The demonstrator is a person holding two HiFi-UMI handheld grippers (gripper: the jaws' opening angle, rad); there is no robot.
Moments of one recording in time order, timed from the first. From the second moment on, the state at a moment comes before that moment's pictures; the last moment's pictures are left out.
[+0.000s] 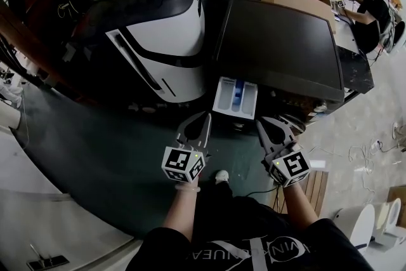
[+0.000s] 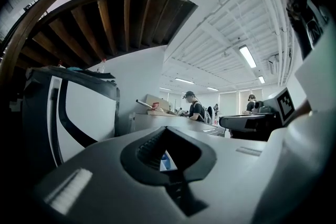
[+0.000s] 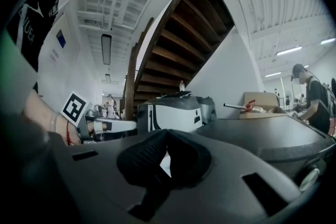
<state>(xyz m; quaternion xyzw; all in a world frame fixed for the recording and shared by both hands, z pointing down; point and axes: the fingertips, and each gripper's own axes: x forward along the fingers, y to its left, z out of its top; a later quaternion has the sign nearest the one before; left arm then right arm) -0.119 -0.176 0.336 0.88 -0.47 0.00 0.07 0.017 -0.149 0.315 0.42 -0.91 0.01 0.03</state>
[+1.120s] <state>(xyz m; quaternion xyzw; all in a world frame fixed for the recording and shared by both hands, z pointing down) -0.130 -0.181 0.299 0.86 -0.51 0.02 0.00 0.022 -0.161 0.284 0.43 -0.90 -0.02 0.02</state>
